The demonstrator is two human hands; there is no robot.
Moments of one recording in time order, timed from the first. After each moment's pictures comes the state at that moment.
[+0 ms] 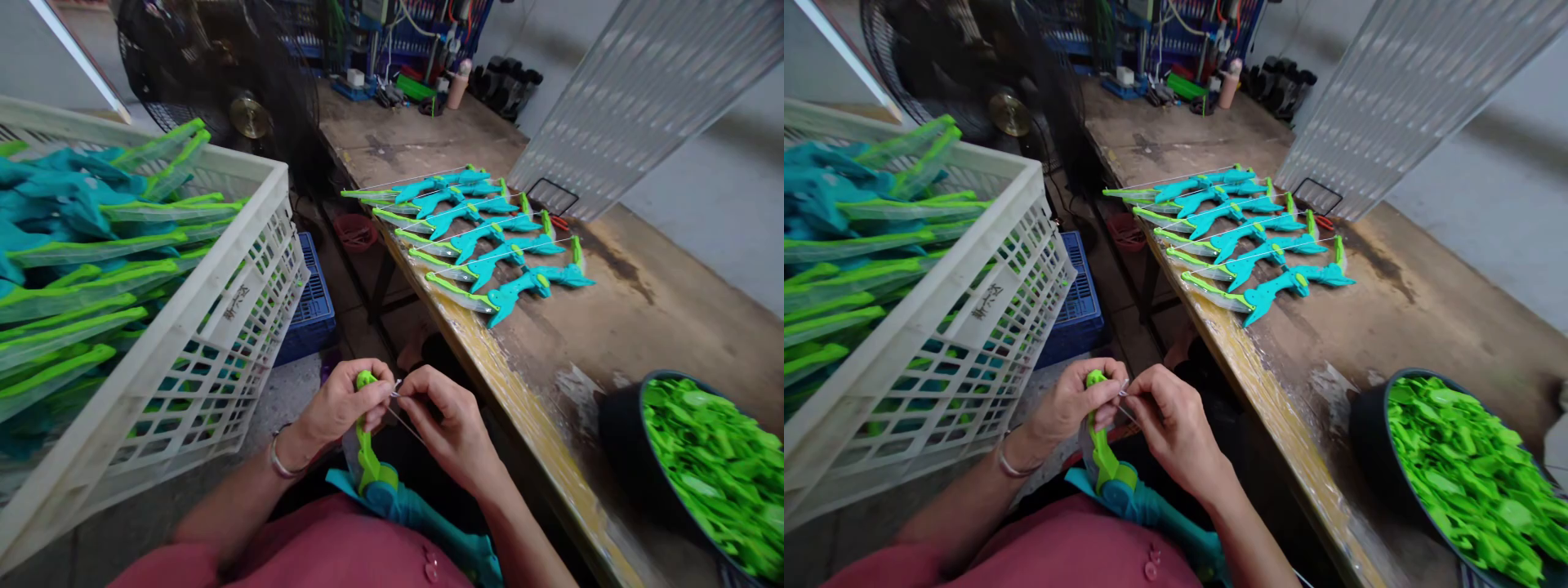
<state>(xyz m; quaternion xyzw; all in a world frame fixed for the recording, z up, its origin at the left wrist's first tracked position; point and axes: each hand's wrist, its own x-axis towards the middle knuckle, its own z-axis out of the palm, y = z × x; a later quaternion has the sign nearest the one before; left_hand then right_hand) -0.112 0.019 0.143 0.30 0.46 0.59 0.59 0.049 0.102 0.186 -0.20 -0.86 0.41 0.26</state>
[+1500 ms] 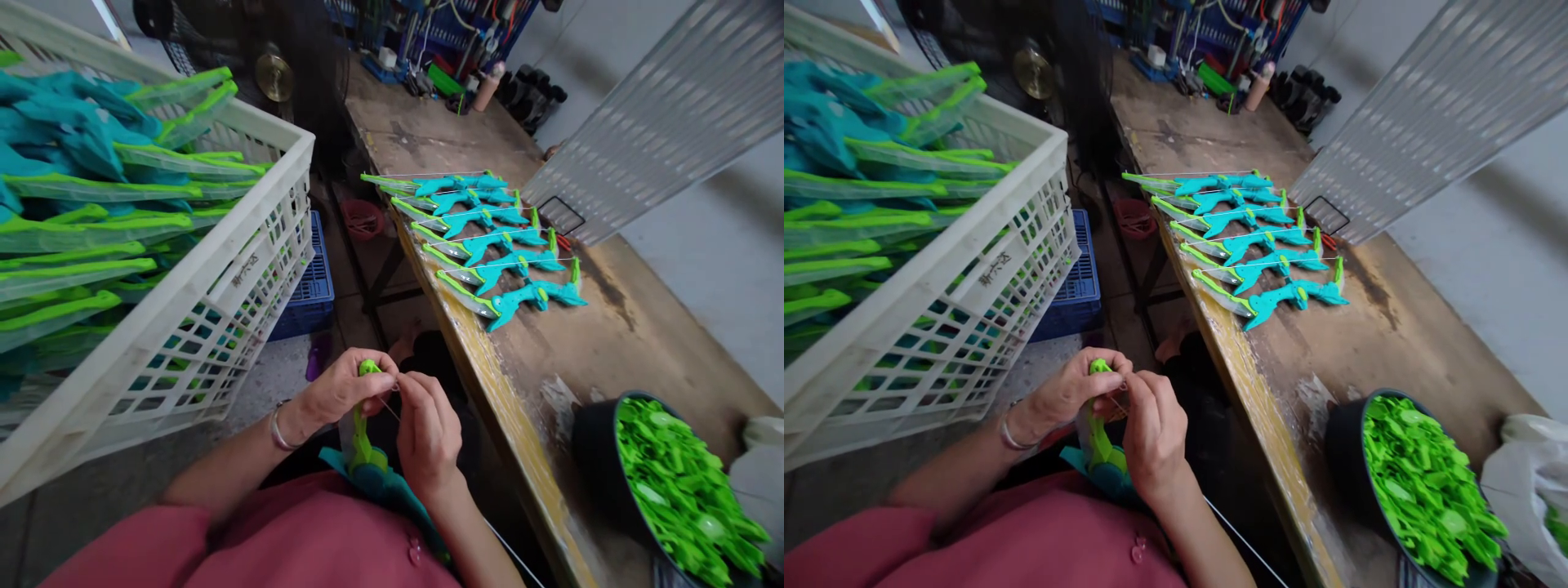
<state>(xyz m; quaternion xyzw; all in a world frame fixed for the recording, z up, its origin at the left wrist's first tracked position) -0.118 0.009 0.133 0.29 0.40 0.60 0.63 0.038 0.063 0.150 -0.18 -0.89 0.17 0.37</state>
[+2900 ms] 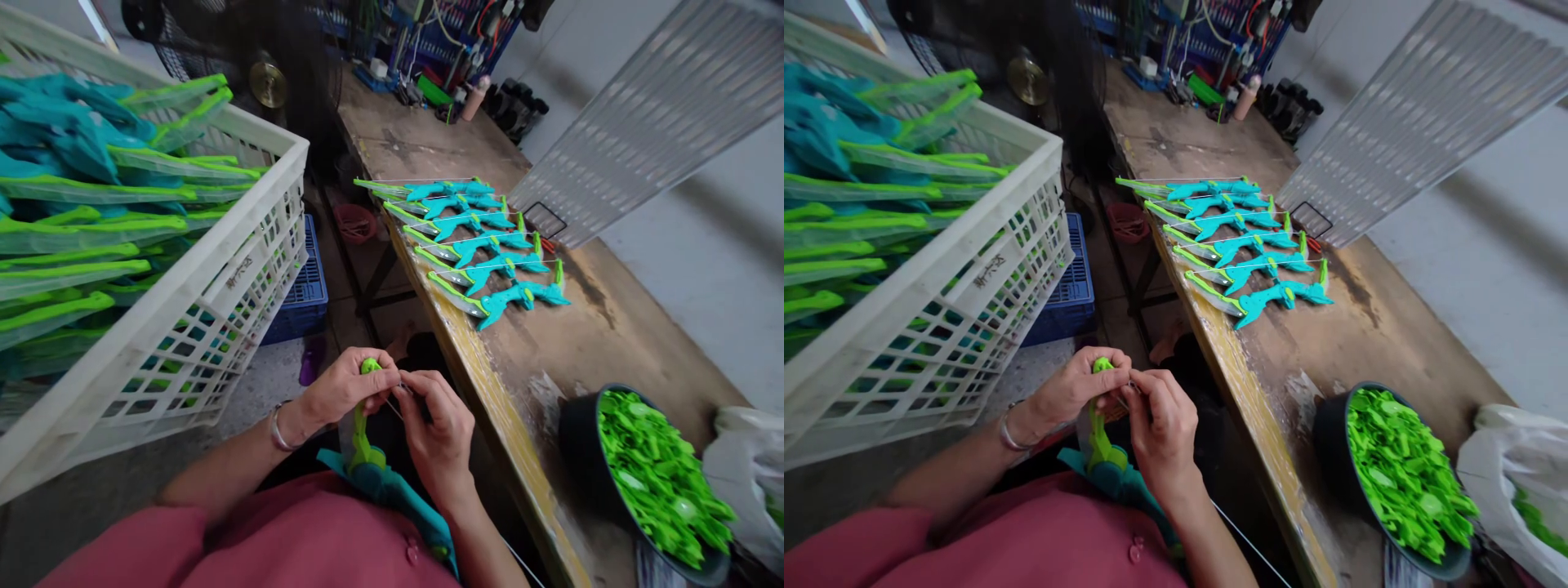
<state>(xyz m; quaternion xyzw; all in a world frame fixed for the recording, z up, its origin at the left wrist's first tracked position) -0.114 0.011 0.139 0.32 0.40 0.60 0.61 0.042 0.064 0.178 -0.23 -0.87 0.26 0.36</state>
